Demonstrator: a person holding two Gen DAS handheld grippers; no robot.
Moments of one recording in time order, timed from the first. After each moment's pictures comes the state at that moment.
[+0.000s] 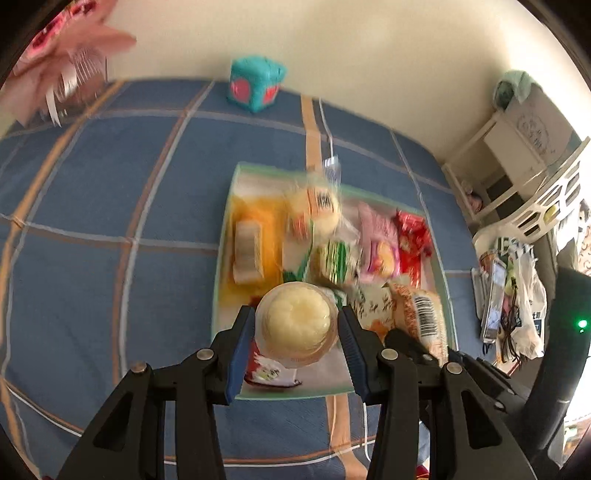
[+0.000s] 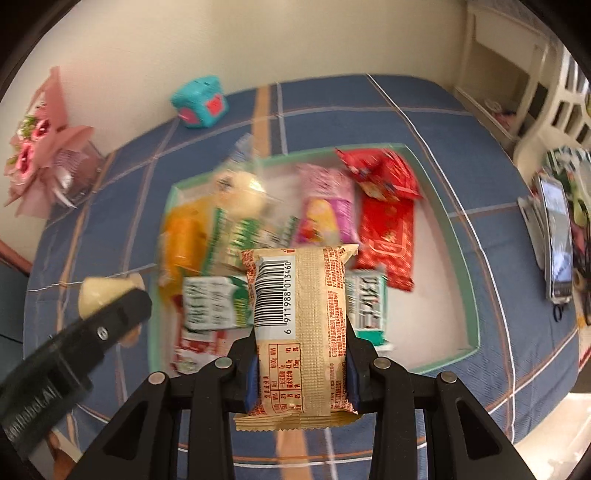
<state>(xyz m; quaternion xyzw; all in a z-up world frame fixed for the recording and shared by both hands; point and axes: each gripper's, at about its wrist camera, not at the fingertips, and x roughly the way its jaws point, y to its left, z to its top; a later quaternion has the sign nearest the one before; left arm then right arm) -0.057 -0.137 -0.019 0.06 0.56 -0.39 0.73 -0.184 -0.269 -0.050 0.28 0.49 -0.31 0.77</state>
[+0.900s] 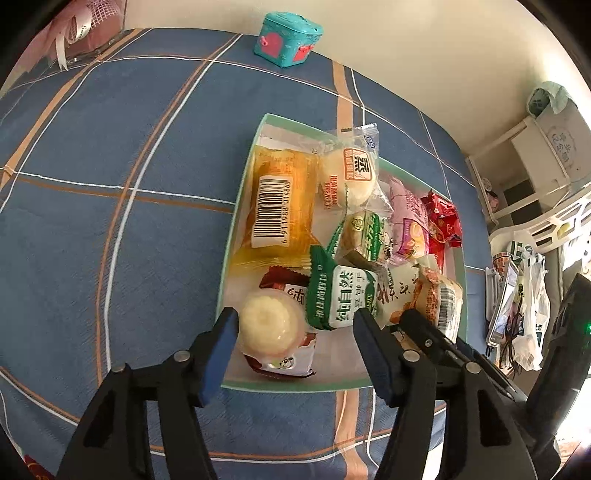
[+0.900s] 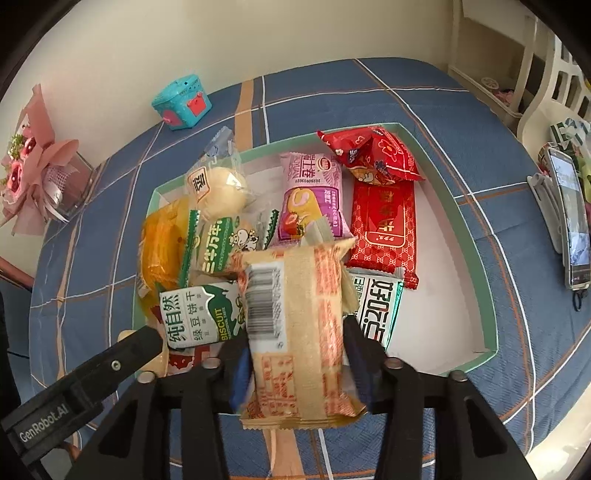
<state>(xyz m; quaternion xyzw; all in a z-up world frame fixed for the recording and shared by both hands) -0.047 -0.138 -0.051 0.04 0.61 -0.36 0.70 -0.184 -0.280 -0.067 0.31 0.46 -0.31 0.77</state>
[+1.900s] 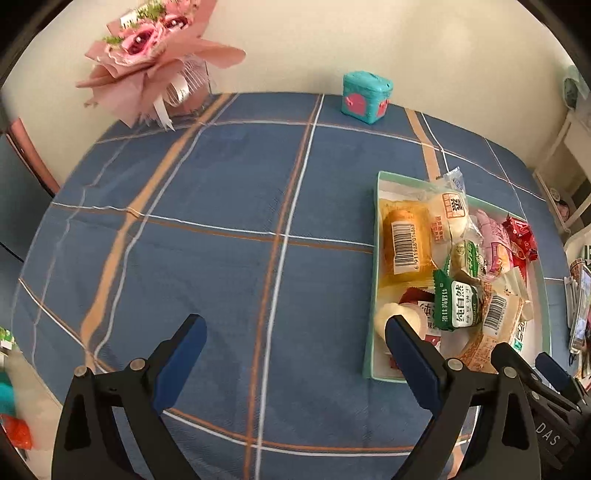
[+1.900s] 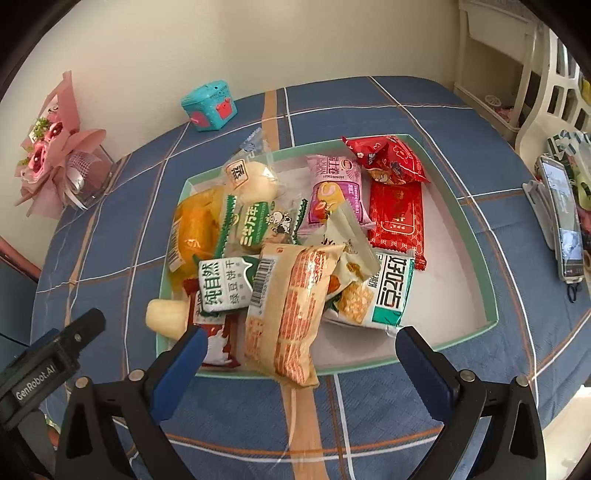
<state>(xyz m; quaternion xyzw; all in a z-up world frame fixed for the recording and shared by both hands) -0.038 -0.074 -0.014 0.15 0.50 -0.23 0.82 -0.197 -0.237 -0.044 0.28 0.45 -0.30 0.79</state>
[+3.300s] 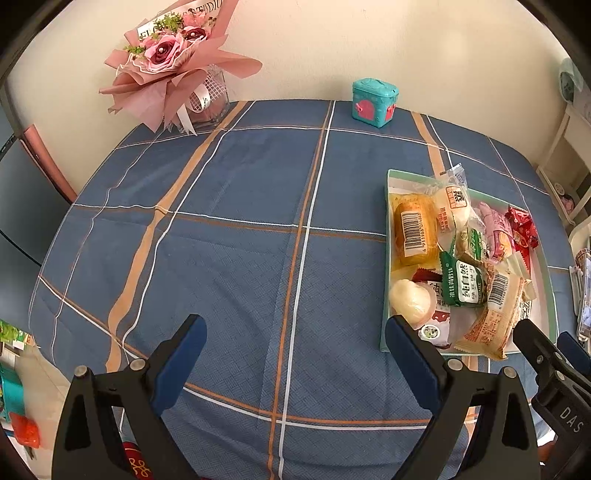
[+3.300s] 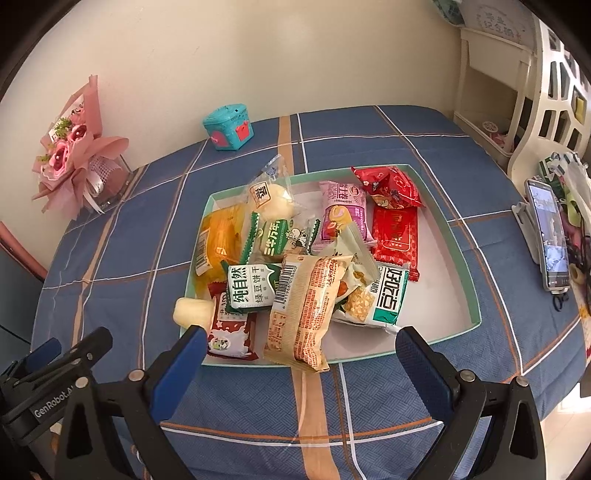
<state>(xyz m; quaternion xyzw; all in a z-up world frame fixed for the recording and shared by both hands) -0.059 -0.050 0.000 0.16 0.49 -0.21 0.83 -0.206 -0.217 -0.019 0.26 0.42 -0.31 0.82</state>
